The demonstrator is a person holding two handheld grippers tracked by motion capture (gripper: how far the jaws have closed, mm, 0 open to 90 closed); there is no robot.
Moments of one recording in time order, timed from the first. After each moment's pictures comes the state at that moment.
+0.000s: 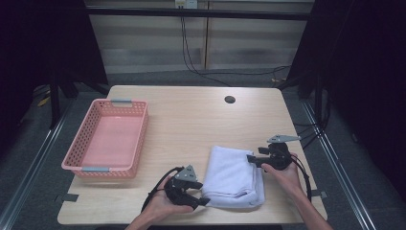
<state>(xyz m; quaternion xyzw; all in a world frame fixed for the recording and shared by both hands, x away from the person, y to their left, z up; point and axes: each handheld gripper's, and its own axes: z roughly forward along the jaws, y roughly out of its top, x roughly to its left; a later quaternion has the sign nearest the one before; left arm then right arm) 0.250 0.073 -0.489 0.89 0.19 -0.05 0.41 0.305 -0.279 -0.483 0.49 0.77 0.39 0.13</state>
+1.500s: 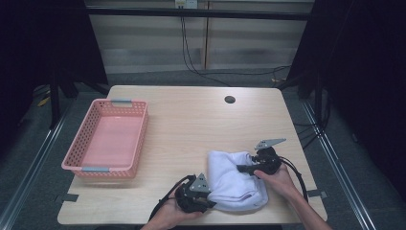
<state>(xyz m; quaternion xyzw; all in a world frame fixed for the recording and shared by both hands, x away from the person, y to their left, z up) 0.234 0.041 -0.496 0.91 0.15 -0.02 0.38 0.307 -0.255 -0.500 0.40 0.83 0.39 0.04</state>
